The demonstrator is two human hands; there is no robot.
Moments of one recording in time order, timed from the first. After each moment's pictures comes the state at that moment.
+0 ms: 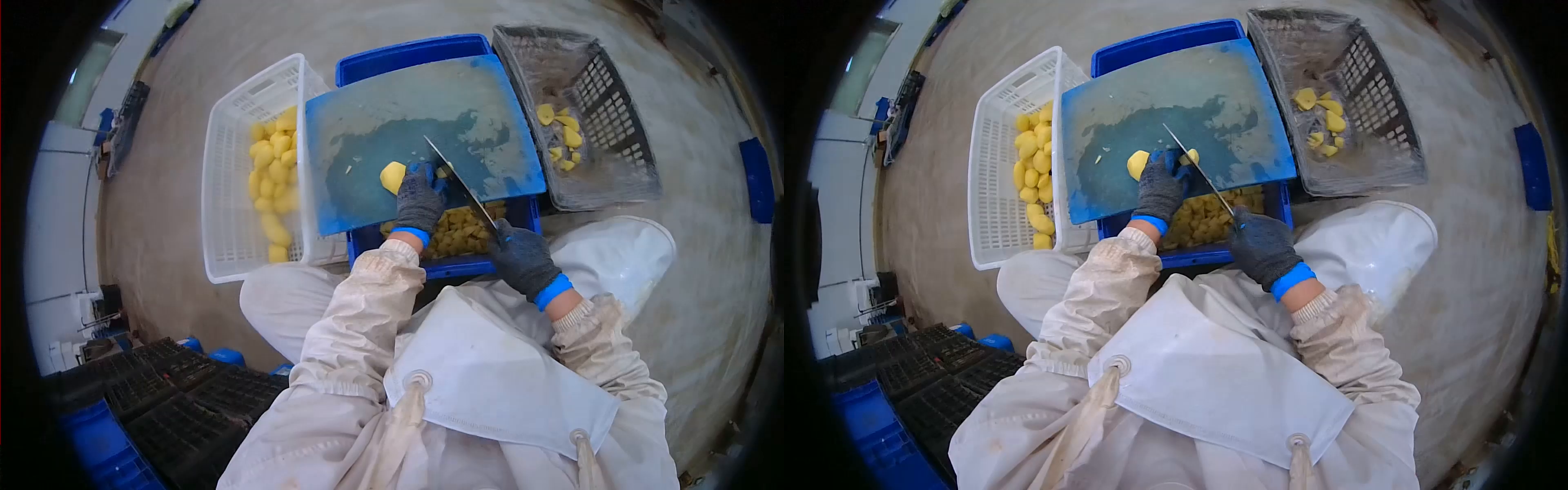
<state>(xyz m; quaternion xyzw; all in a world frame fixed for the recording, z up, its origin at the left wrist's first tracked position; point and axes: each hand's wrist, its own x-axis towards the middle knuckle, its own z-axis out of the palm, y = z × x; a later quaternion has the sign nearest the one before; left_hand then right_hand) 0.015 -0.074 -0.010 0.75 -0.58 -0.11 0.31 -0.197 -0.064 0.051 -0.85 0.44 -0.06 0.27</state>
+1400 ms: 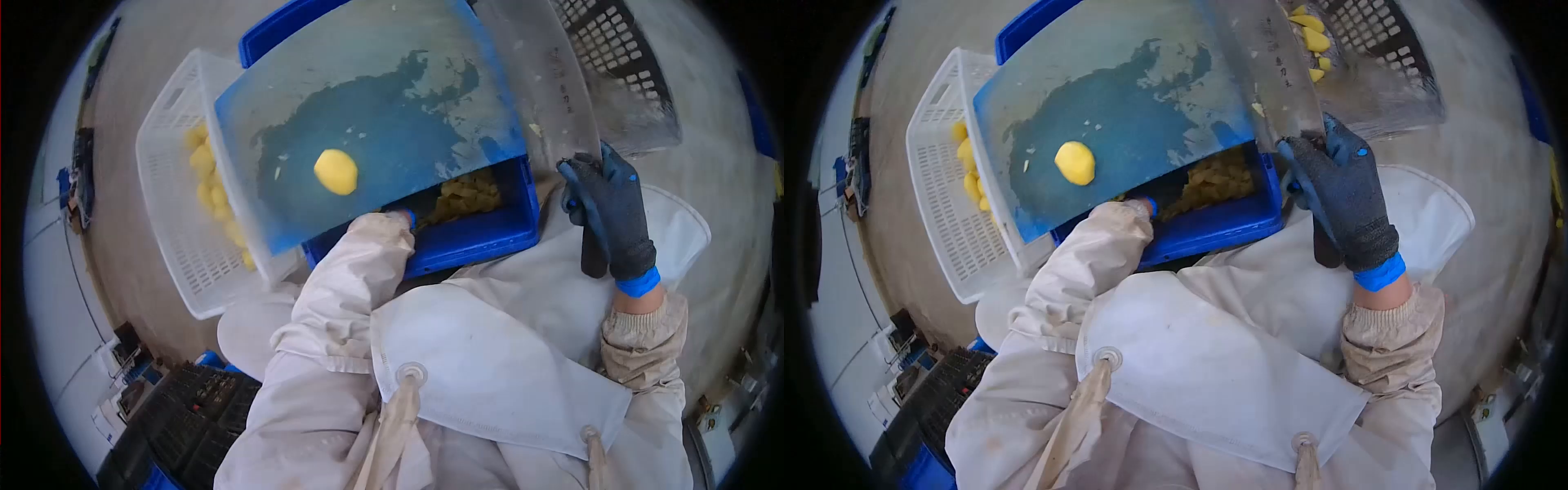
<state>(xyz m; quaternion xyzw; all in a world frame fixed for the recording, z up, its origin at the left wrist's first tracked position) 0.008 -0.069 -0.178 0.71 -0.63 -0.33 0.04 -0.248 -0.143 0.101 -0.46 0.62 -0.21 0.60</state>
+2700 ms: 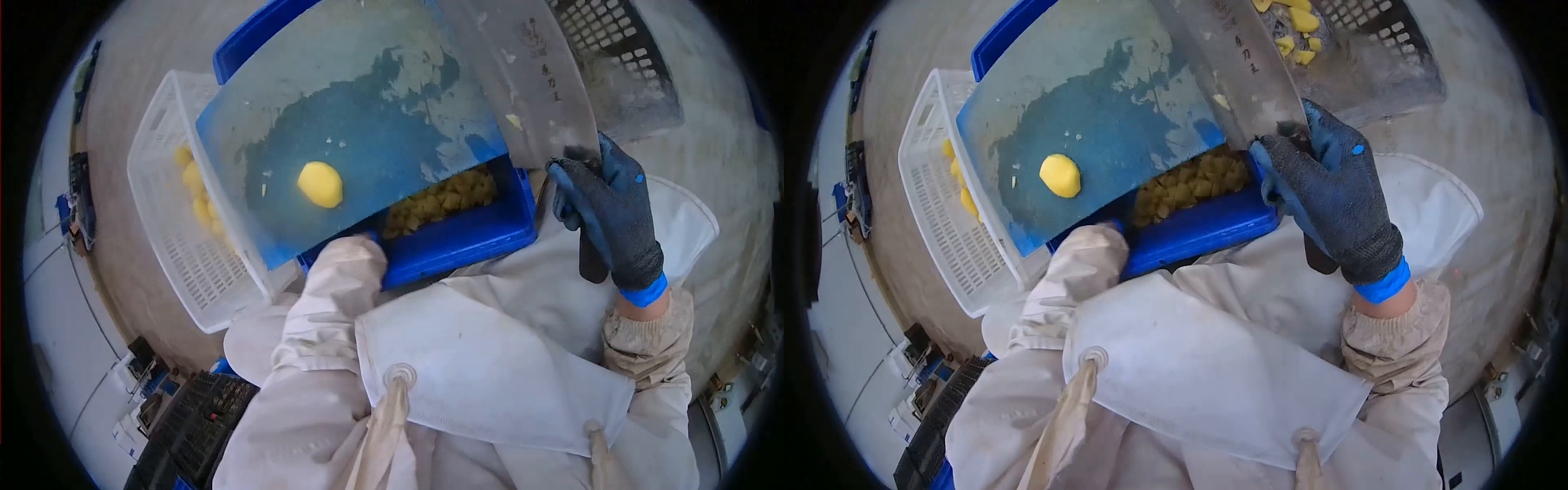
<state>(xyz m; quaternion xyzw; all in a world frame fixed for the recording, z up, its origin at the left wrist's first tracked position) 0.023 -0.068 -0.153 0.64 -0.66 -0.37 -0.13 -0.250 -0.146 0.106 -0.56 0.55 -0.21 0.57</state>
